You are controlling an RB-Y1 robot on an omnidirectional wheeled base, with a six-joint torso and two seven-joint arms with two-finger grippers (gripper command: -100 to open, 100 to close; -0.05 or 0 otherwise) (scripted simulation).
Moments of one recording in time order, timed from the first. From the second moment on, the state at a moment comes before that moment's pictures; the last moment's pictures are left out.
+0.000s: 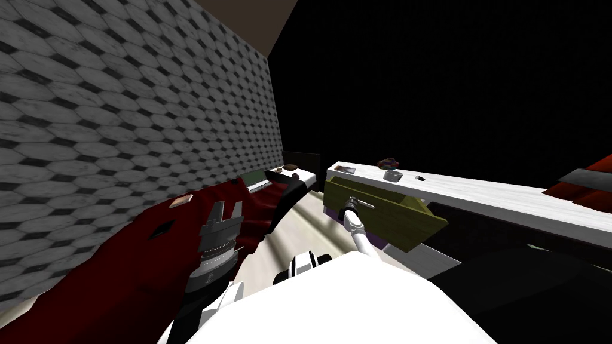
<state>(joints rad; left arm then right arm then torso) 0.55 0.04 -0.07 -2.27 -0.08 -0.58 0.14 -0.10 -0.10 -0.36 -1.28 1.55 0.52 1.06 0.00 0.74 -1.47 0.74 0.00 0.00</state>
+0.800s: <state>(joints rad) 0.55 0.04 -0.07 -2.27 -0.08 -0.58 0.14 -0.20 -0.12 -0.38 -1.25 1.45 0.51 1.19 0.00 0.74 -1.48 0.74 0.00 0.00</state>
